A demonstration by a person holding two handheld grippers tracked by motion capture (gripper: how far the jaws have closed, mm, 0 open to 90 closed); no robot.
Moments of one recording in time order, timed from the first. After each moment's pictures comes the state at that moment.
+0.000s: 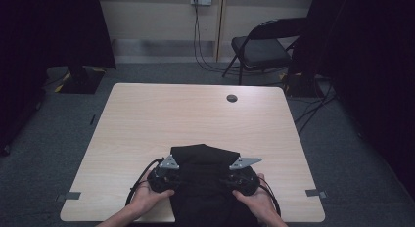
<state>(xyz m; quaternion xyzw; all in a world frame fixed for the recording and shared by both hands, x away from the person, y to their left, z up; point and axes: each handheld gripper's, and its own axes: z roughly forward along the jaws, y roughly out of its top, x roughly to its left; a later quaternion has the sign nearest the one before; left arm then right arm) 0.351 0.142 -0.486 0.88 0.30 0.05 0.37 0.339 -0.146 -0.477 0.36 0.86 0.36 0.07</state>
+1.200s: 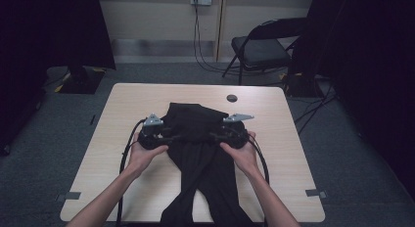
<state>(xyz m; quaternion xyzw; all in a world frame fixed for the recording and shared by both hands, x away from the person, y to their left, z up) 0.433 0.182 -0.445 0.80 0.36 0.11 0.46 0.450 -0.120 -0.433 0.41 0.80 0.42 0.15</state>
